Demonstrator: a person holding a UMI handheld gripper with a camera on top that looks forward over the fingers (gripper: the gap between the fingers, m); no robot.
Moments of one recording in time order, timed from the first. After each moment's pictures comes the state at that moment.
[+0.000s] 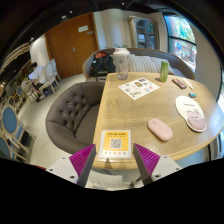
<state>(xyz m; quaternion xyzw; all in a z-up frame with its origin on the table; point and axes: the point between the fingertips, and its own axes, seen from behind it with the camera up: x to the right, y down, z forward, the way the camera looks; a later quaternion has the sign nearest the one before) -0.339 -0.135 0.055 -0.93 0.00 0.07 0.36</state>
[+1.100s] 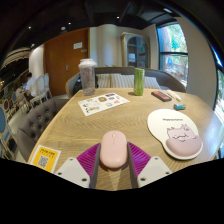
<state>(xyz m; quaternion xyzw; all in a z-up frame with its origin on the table) -0.156 -0.014 -0.015 -0.88 0.00 0.02 0.48</state>
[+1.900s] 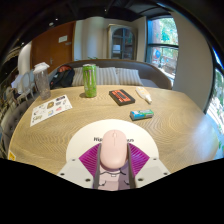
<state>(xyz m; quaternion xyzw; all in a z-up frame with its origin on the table) 0.073 0.053 -0.011 -0.90 0.03 -0.03 0.43</state>
